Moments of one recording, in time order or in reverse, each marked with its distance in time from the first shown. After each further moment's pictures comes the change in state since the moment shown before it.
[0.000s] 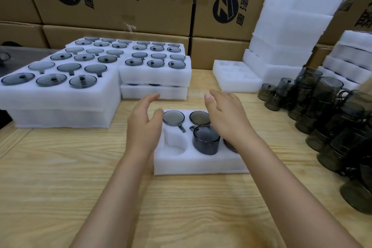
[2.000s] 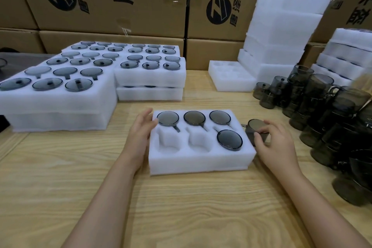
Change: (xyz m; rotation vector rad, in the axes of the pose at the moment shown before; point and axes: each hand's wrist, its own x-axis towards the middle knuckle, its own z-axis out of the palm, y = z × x) left_hand 0.001 -0.041 0.001 -0.529 -0.247 -0.402; right_hand -0.057 0.143 -0.010 -0.050 0.308 0.147
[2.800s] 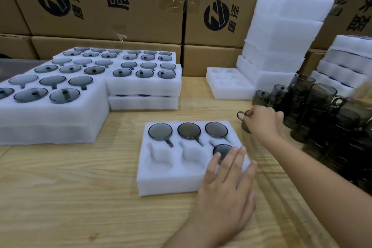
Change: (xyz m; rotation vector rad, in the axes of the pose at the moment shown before) left_hand -0.089 -0.049 0.129 1.531 -0.165 1.066; right_hand 0.110 -0.013 0.028 -0.512 -0.087 0.098
